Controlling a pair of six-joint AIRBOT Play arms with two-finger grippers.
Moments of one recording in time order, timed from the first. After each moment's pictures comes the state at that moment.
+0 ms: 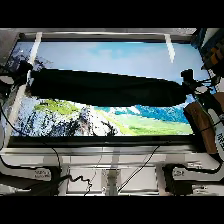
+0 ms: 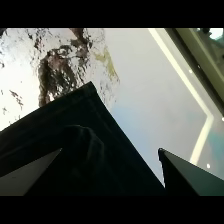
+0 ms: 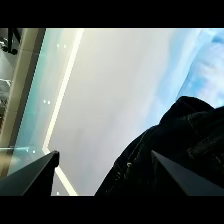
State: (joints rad) left arm 0.32 -1.58 1.29 0.93 -0.25 -1.62; right arm -0.27 -1.45 1.01 -0.81 0.12 1.87
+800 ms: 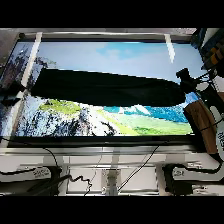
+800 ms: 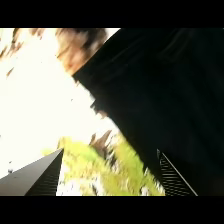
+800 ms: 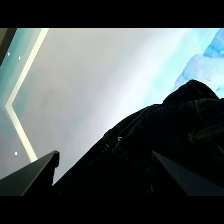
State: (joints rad) left arm 0.56 -1.45 1.20 1.13 -0.86 -1.63; right arm -0.26 -1.45 1.08 -1.02 0.31 1.86
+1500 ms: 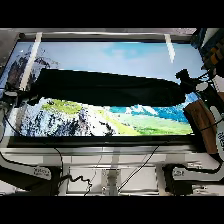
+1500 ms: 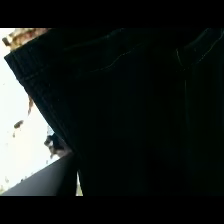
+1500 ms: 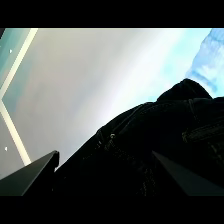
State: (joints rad) left arm 0.40 -1.69 1.12 0.72 -0.42 -1.52; right arm -0.26 -1.45 1.08 -1.05 0.32 1.86
